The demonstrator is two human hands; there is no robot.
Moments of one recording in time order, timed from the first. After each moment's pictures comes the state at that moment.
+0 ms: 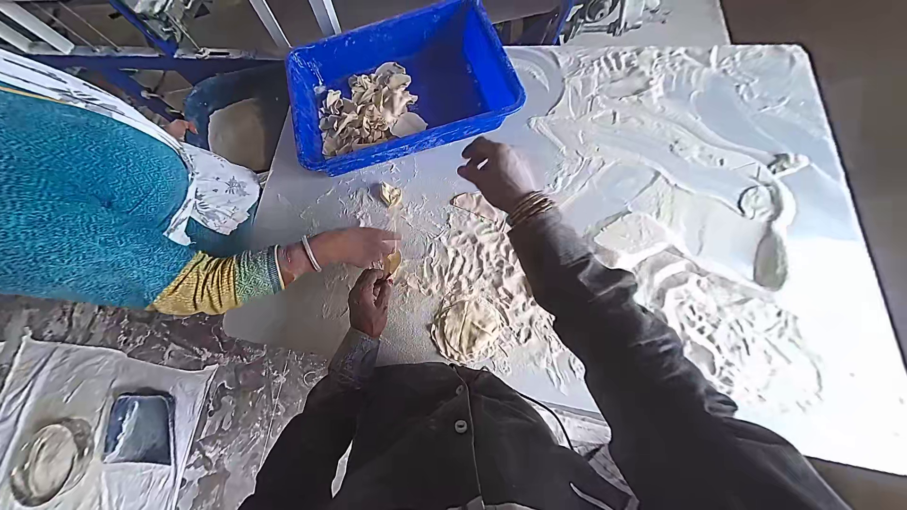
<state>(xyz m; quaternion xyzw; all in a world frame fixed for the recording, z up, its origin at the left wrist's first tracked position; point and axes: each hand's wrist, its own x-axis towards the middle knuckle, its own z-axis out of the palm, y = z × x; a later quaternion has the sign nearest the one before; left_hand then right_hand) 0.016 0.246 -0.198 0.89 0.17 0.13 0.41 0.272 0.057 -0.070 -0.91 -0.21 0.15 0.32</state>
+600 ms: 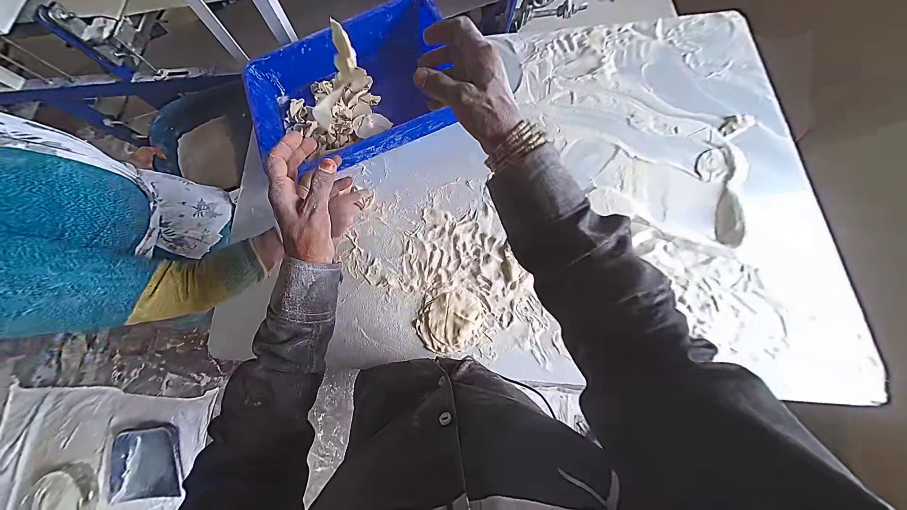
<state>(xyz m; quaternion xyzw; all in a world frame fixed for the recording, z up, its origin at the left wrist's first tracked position) 0.131 0.256 -0.037 0.72 0.08 0.24 0.65 0.304 0.055 -0.003 -0.76 -0.28 0.04 0.58</state>
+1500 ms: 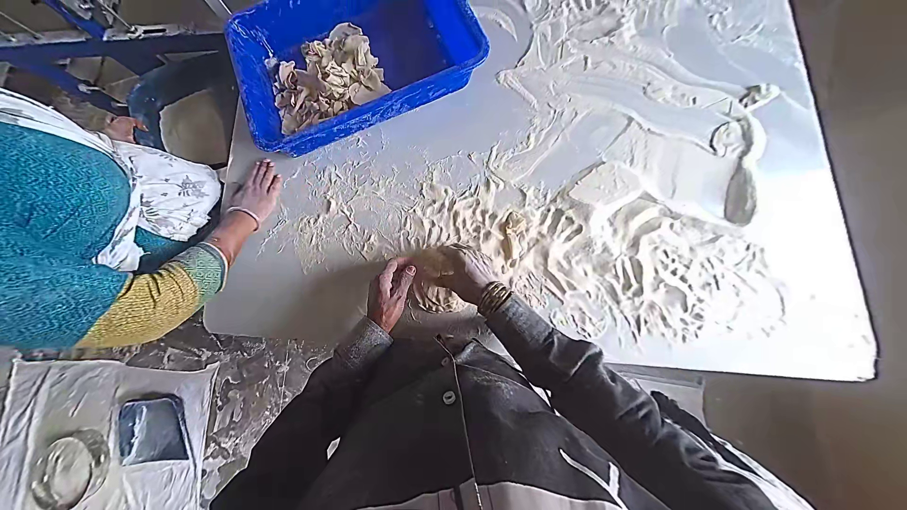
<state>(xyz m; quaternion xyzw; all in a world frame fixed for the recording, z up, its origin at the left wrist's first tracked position) 0.013 0.187 -0.199 0.83 0.15 -0.05 0.54 0.109 0.013 -0.157 -0.88 -0.16 0.39 0.21</state>
